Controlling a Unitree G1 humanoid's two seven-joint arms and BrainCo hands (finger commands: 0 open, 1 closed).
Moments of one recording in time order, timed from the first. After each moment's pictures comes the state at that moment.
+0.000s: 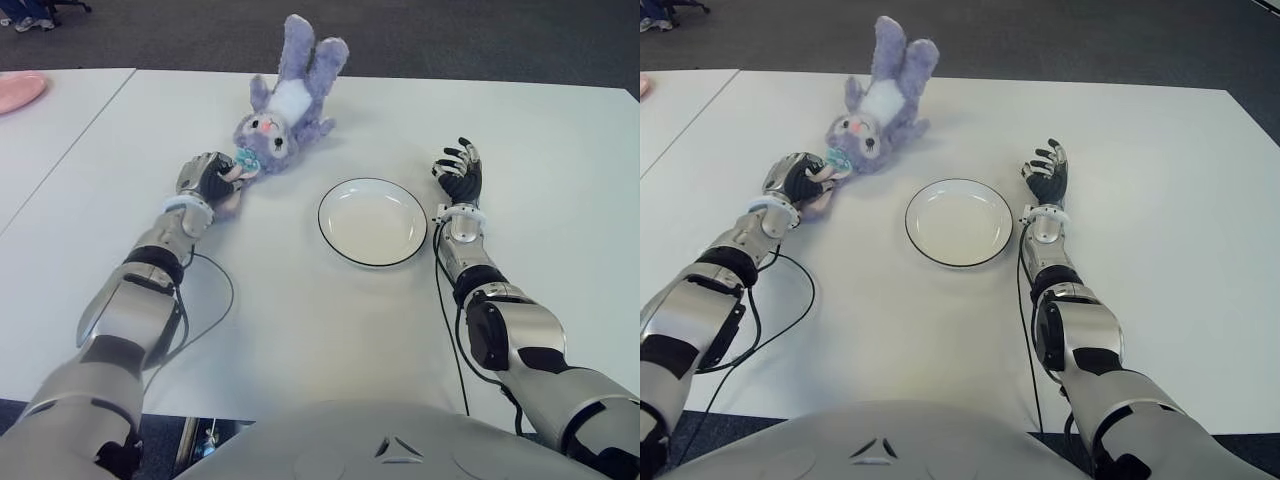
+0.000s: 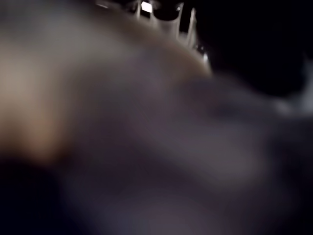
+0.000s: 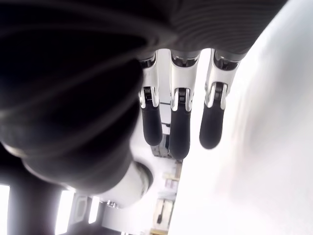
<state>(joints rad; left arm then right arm) -0.70 0.46 -0.40 1.27 0.54 -0.40 0.39 -0.65 -0.16 -0.20 1.22 -0.15 -0.53 -0.34</state>
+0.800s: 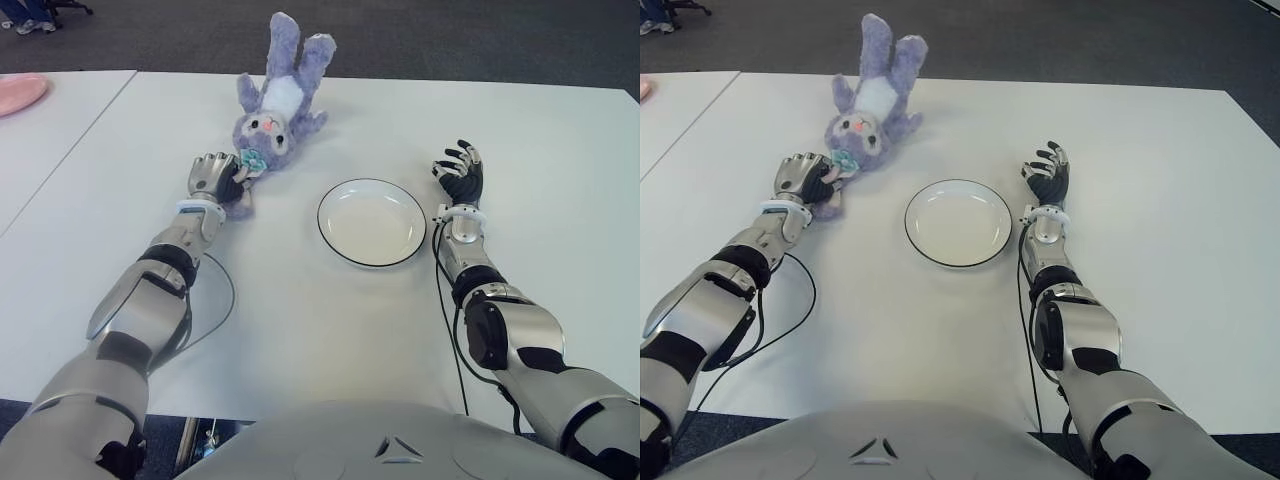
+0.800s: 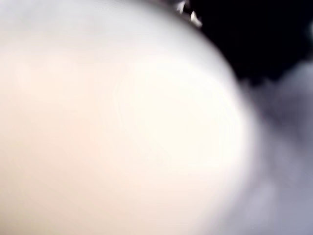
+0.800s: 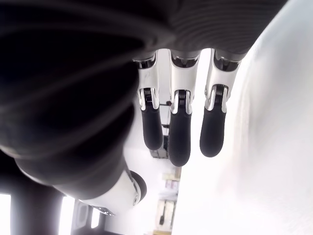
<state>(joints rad) -0.70 0.44 -0.57 1.24 0.64 -0.26 0.55 -0.65 -0.15 -0.24 1.22 -0.13 -0.53 -0.31</state>
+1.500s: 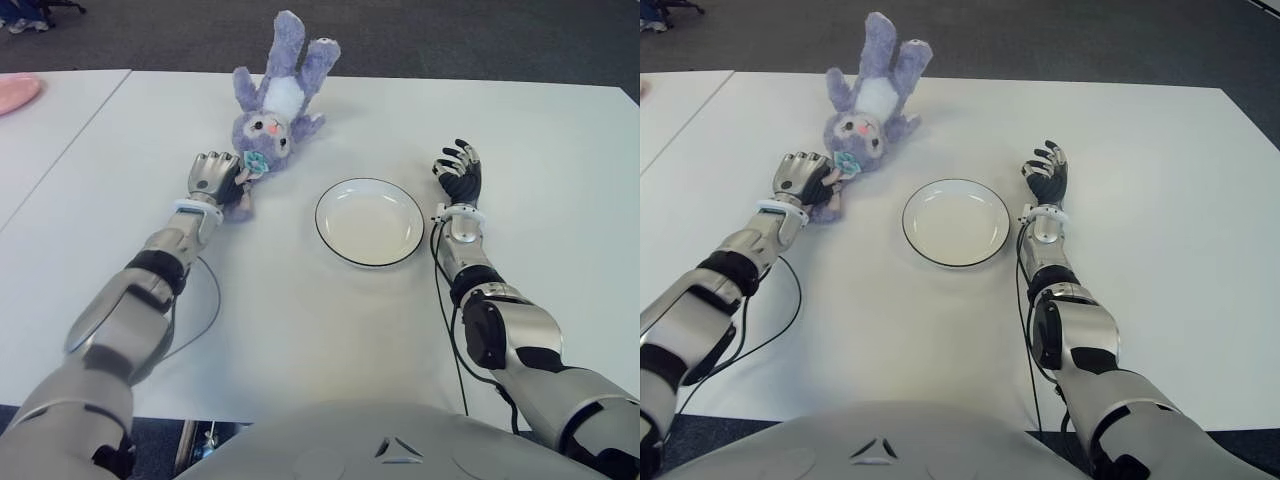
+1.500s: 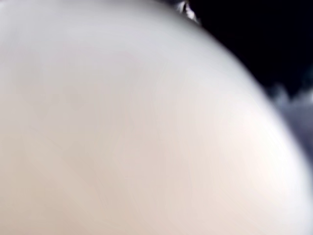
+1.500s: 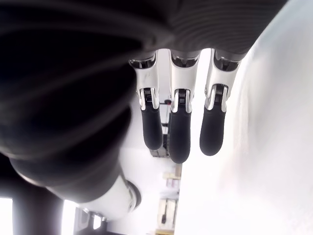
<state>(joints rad) -0.62 0.57 -0.62 0.93 0.70 -0.19 0.52 -0.66 -0.14 -0.26 1.21 -0.11 -0.54 -0.29</state>
